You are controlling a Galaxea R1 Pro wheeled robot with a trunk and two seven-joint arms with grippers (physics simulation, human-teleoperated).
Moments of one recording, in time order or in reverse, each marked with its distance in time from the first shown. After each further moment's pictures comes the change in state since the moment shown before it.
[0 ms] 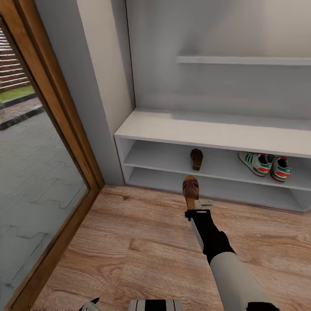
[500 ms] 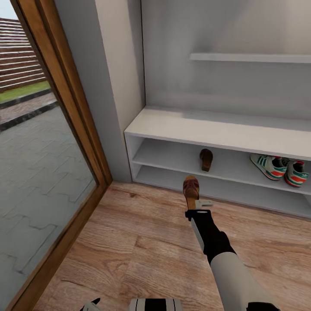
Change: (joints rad) left arm 0.001 -0.007 0.001 0.005 0.000 -0.007 0.000; right arm 0.001 0.000 -0.012 -0.002 -0.003 -0.002 0.005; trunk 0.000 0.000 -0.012
